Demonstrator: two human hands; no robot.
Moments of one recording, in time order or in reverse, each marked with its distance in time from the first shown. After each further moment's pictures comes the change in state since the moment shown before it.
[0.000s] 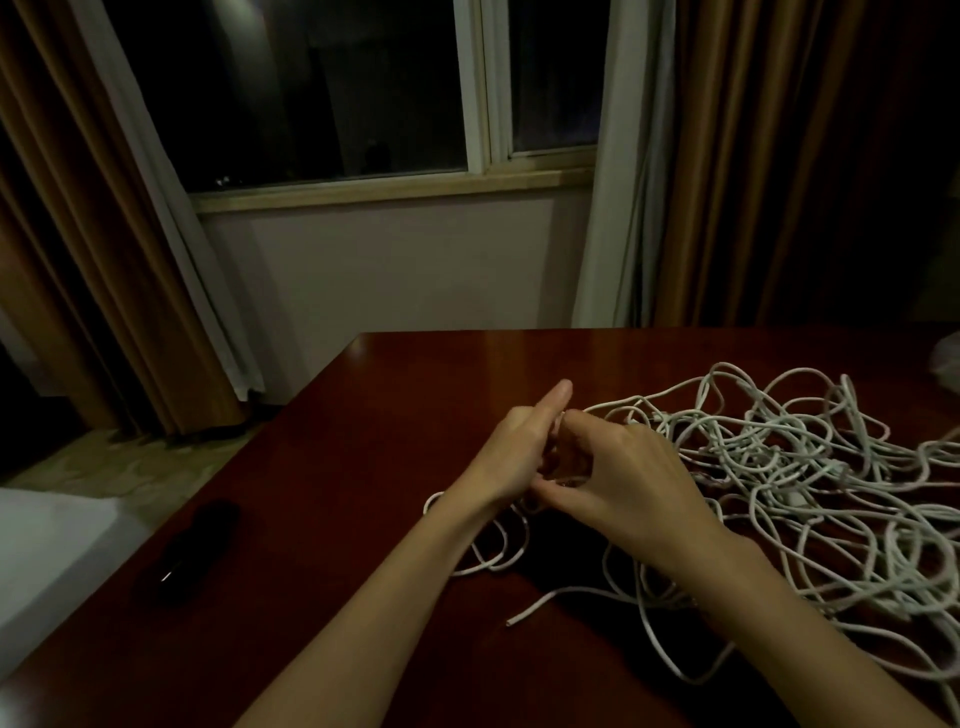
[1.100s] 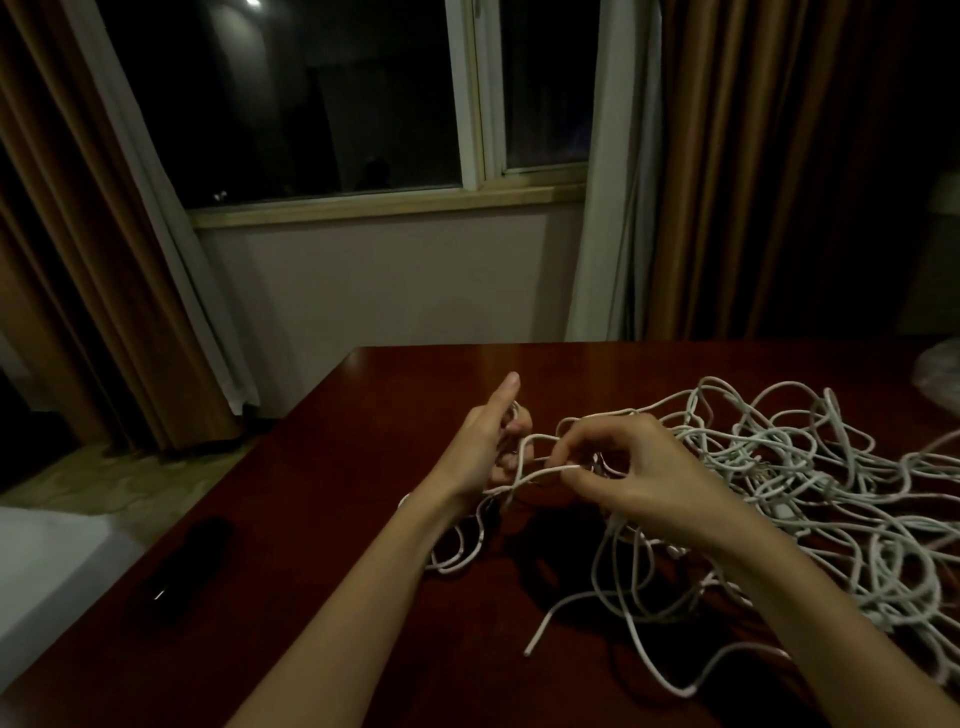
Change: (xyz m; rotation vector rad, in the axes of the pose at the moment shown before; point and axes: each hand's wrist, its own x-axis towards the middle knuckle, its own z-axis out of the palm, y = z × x) left_hand 0.000 0.002 -0.021 -0.253 0.030 -0.021; right_hand 0.006 0.015 -0.028 0.369 -0.172 0.119
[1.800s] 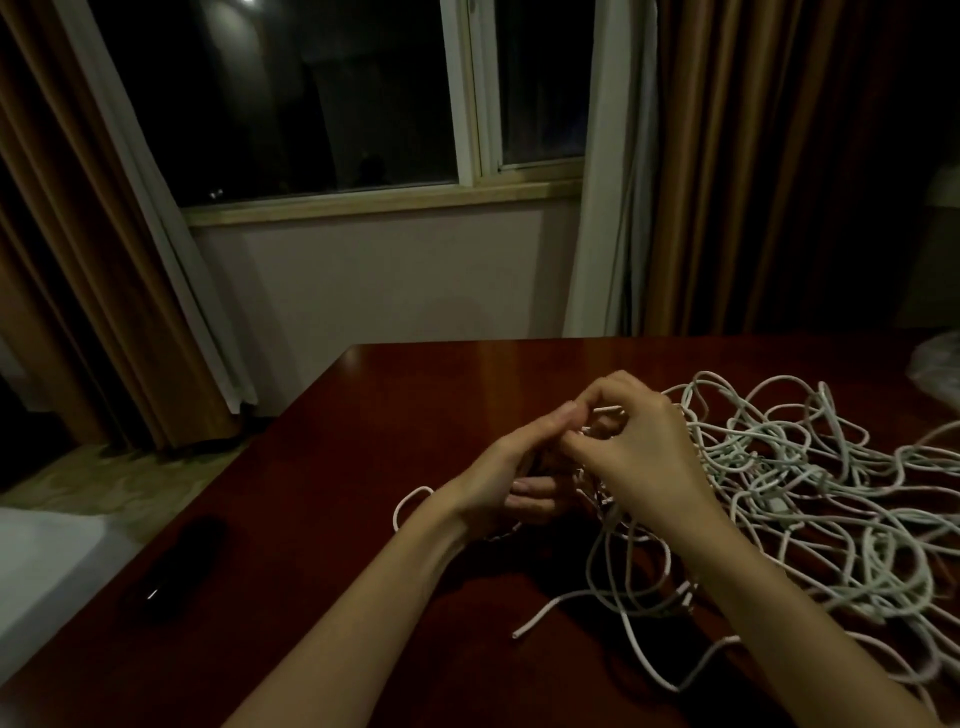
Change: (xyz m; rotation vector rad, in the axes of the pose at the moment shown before) left_hand -0.012 0.004 0.019 -0.240 -0.451 -0.087; right_hand 0.005 -0.006 0.014 0.079 0.410 0.050
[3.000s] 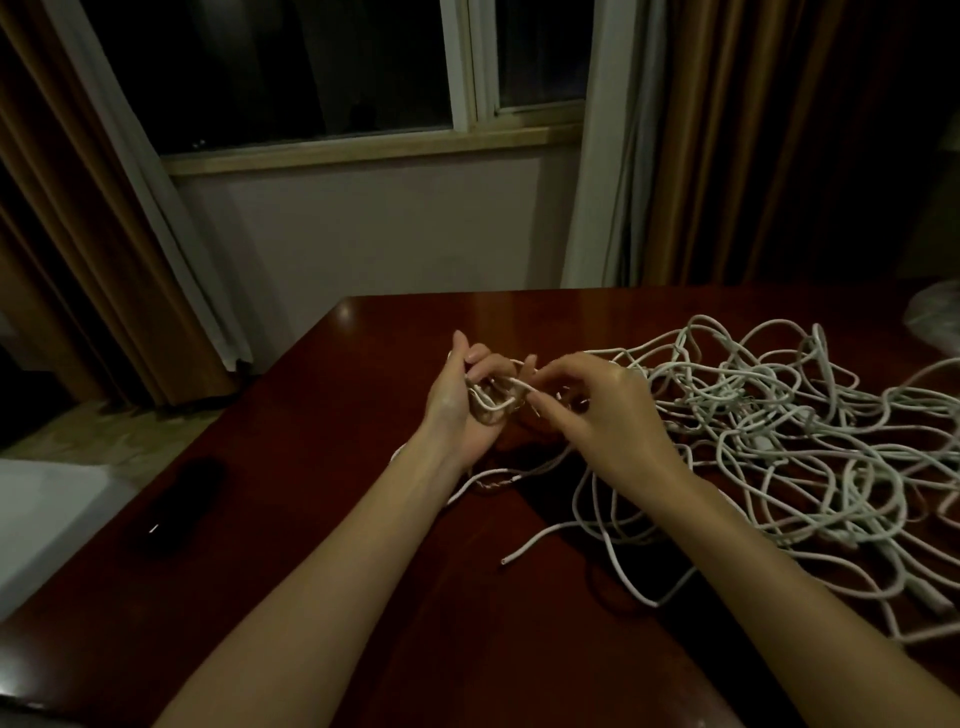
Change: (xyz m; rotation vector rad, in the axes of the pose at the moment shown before) left_hand 0.016 -0.017 -0.021 -0.940 0.524 0.214; right_hand -0.007 0.027 0.018 -0.221 -0.061 -0.197
